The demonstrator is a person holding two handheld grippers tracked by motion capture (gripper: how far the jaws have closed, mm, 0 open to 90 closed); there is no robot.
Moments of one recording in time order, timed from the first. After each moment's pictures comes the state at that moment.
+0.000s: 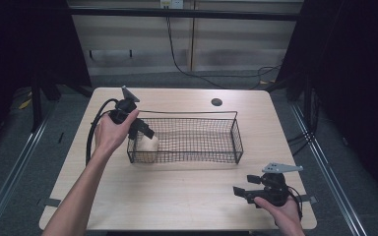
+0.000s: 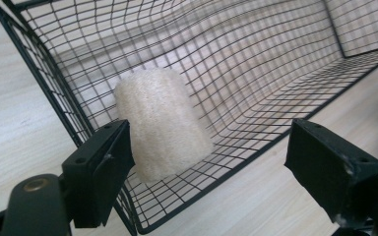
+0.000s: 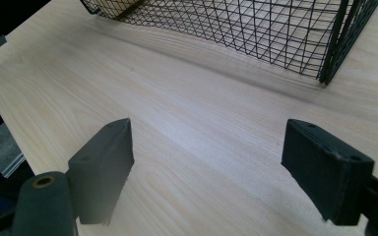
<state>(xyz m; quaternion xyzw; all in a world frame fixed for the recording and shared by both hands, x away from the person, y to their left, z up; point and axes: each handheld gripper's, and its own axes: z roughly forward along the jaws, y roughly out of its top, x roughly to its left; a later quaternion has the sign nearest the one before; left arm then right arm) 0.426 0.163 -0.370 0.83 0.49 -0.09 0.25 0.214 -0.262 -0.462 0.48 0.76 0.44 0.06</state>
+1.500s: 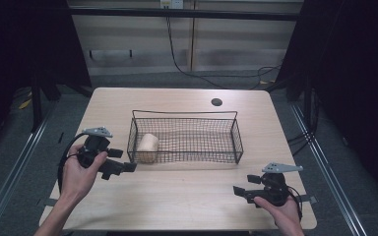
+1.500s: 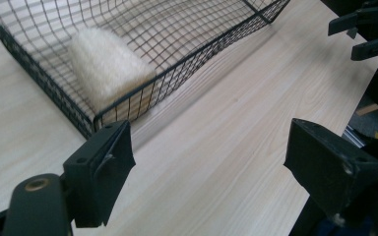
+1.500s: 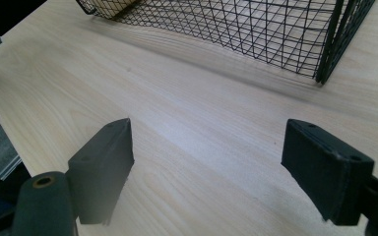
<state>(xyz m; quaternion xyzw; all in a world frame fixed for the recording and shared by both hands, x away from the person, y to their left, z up) 0.306 0.222 -0.378 0.84 0.37 -0.02 0.39 0.214 -0.262 -0.462 0.48 0.76 0.43 0.07</state>
